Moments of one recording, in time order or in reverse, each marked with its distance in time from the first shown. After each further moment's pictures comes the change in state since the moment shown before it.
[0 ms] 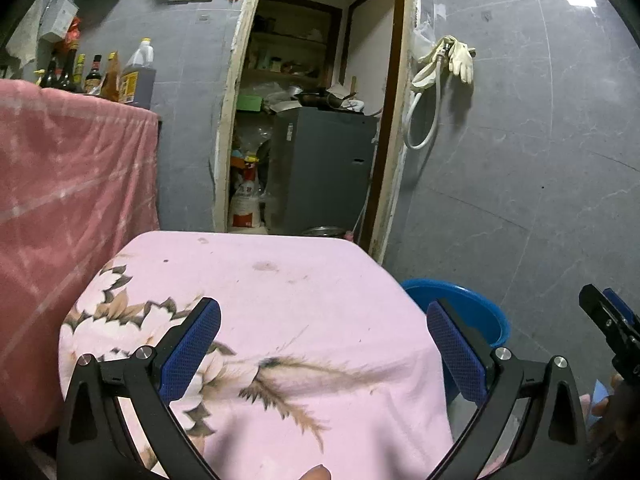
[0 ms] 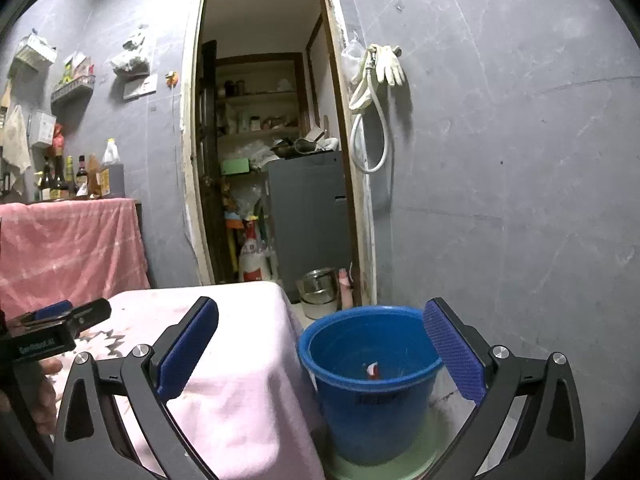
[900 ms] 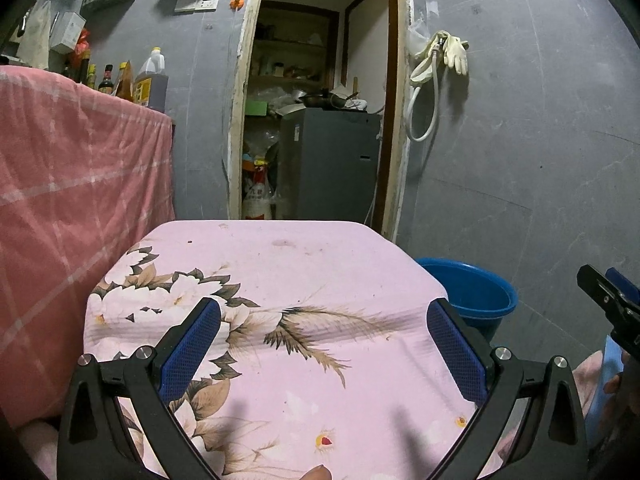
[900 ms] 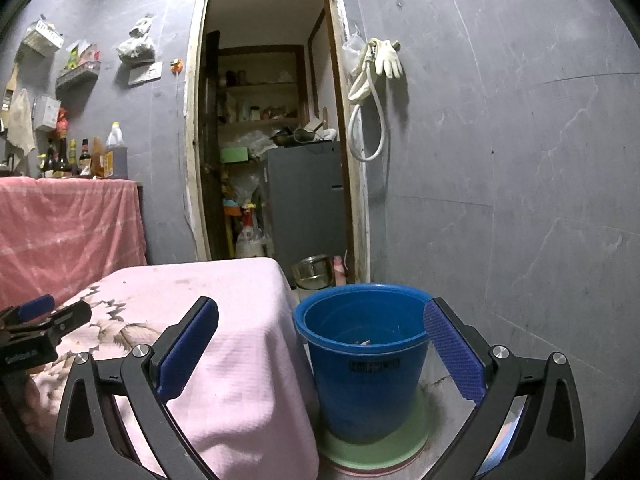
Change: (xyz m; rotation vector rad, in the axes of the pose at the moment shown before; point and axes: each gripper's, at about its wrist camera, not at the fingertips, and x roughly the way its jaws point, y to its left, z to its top) left arm -0.030 0.002 -0.036 0.040 -0.012 0.037; right arm -0.025 0.003 -0.027 -0.031 0.025 -0.014
